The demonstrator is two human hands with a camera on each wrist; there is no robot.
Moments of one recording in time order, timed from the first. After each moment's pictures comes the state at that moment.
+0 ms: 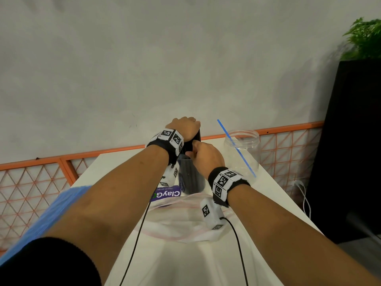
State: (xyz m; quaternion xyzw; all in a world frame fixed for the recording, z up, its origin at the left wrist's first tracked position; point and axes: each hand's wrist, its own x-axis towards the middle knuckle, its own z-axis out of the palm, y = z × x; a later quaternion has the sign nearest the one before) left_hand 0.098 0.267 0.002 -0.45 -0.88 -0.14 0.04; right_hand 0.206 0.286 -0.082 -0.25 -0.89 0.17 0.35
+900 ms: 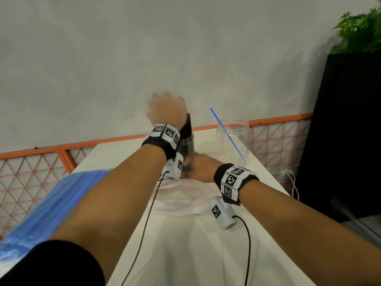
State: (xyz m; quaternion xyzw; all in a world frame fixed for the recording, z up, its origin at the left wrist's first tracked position) left_hand 0.144 0.220 0.008 -0.30 -0.86 -0.35 0.20; right_hand 0.268 0.249 -0.092 -0.18 -0.97 0.17 0.04
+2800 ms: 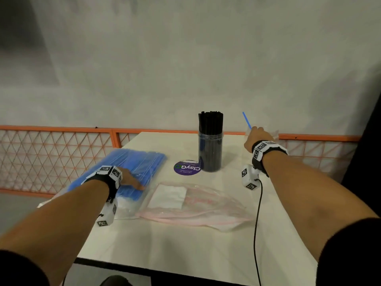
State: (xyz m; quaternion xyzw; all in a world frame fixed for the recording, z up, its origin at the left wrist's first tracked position) left_hand 0.064 -0.048 -0.122 -0.15 -0.97 0.03 -0.18; right_hand 0.286 0.326 -0.058 -0.39 -0.90 0.04 0.19
